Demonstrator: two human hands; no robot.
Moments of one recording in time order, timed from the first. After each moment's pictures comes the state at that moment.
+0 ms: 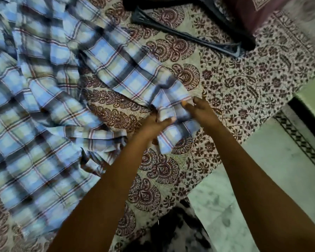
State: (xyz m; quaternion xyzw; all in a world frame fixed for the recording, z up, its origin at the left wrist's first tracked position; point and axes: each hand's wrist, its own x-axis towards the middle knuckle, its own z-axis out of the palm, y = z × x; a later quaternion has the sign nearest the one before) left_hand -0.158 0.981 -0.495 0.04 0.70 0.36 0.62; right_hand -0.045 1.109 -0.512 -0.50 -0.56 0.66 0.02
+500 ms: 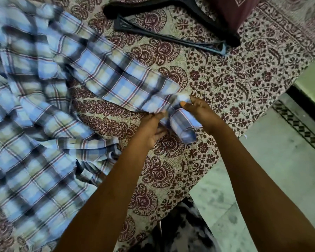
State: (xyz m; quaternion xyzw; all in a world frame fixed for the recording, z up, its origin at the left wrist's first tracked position) left_hand -0.142 1.018 -0.481 -0.18 0.64 0.44 0.61; right_hand -0.024 1.132 -0.494 -0.45 -0.49 0.75 0.00
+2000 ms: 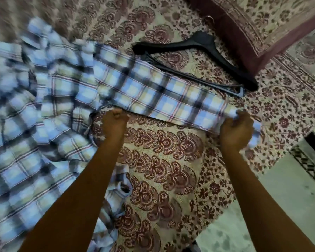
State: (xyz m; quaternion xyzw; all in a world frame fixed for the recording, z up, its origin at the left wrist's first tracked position) left_hand -0.297 1.005 -0.516 -0.03 0.84 0.46 0.27; right_hand -0.064 1.180 -0.511 -0.70 -0.64 0.22 0.22
